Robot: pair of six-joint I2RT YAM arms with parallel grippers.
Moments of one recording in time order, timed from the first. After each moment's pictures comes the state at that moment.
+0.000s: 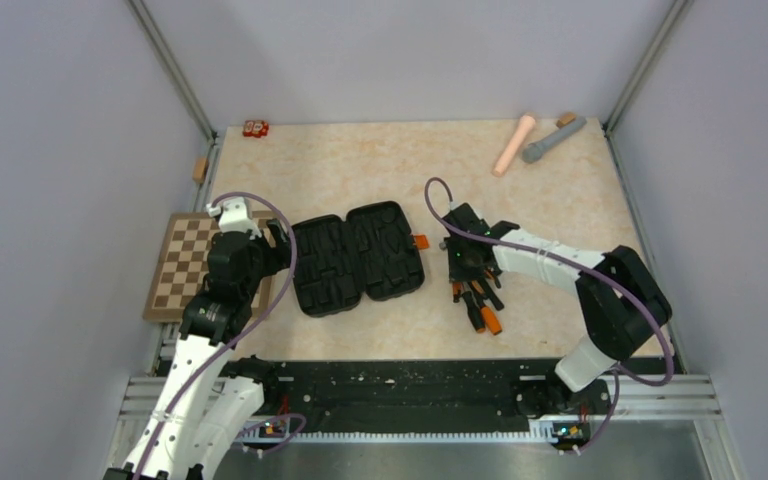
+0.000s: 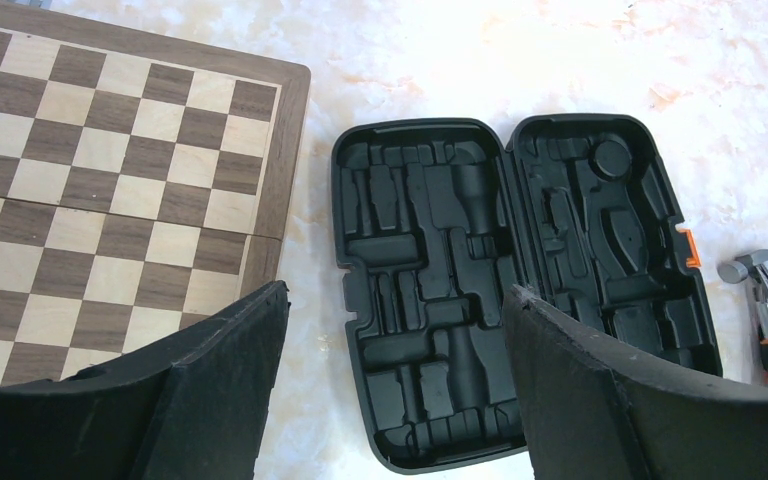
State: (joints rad) left arm -0.19 0.65 0.69 -0.46 -0.18 -0.34; right arm 0.65 1.62 0.97 -0.50 0.10 0.55
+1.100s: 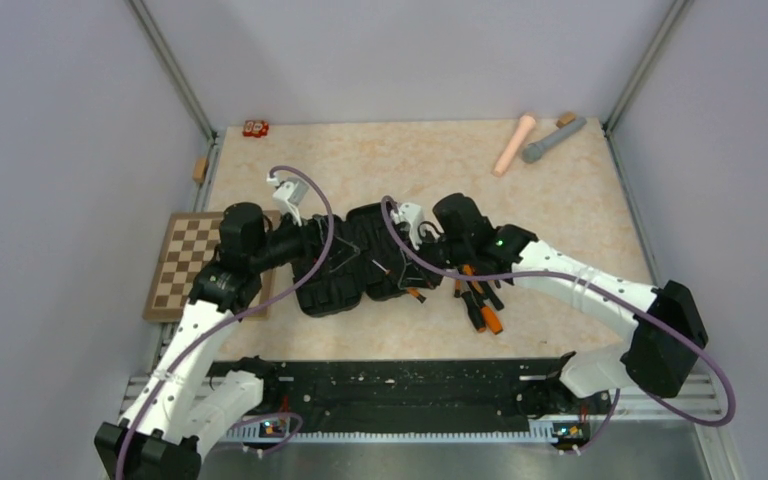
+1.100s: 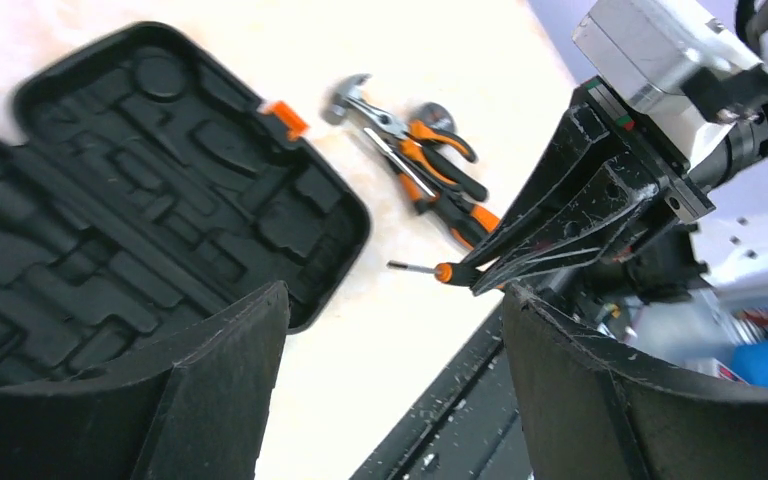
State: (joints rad) left arm -0.26 0.84 0.81 -0.34 0.60 -0.36; right arm 0.82 1.38 1.06 -0.42 -0.45 0.01
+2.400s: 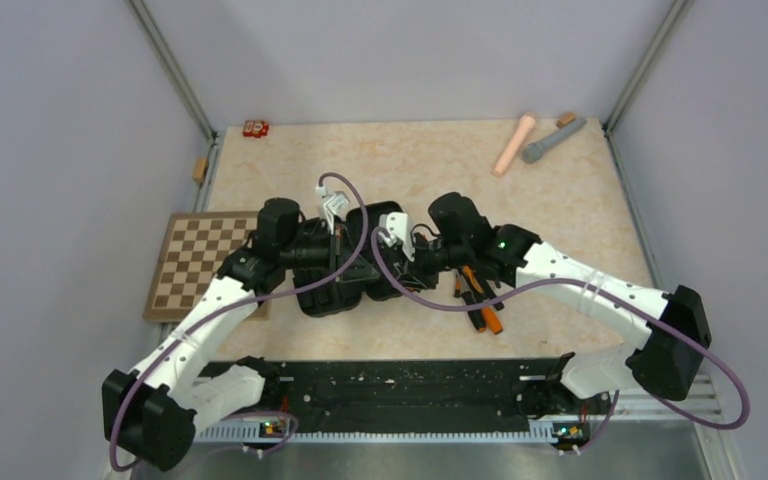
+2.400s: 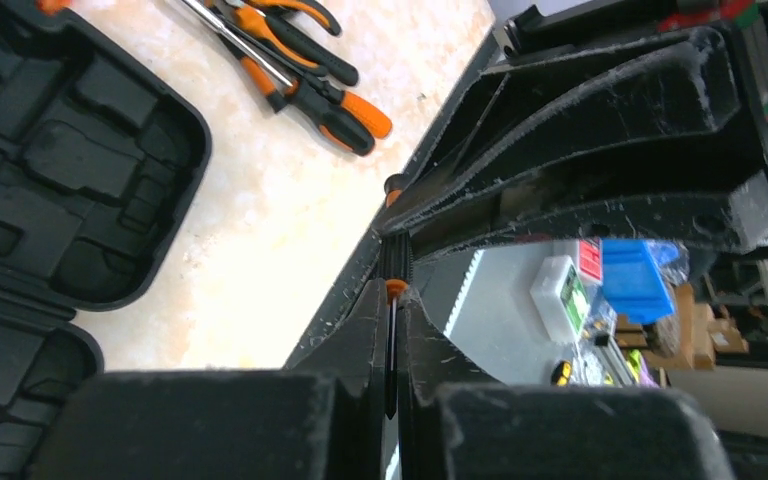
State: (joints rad) left arm -0.41 1.03 0.82 -0.33 0.88 -0.44; right arm 0.89 1.34 1.14 -0.46 -0.51 -0.35
